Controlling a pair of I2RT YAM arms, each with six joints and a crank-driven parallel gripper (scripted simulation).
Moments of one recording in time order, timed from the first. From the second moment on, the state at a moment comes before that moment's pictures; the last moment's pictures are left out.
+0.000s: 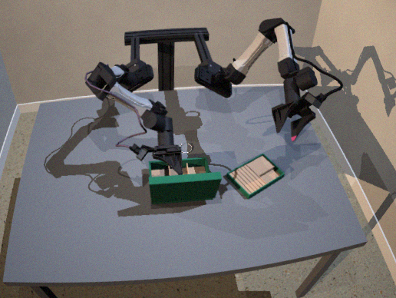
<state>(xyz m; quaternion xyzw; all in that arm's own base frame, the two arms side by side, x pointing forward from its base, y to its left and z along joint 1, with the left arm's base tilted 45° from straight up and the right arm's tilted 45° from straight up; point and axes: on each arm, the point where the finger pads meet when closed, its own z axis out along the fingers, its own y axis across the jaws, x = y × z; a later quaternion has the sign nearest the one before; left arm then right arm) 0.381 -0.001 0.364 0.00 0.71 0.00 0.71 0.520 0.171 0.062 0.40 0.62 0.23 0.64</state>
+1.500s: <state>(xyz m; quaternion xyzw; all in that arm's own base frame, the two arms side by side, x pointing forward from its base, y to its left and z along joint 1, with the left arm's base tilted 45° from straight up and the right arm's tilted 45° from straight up) 0.381 -0.001 0.364 0.00 0.71 0.00 0.71 0.546 0.171 0.067 0.40 0.62 0.23 0.63</state>
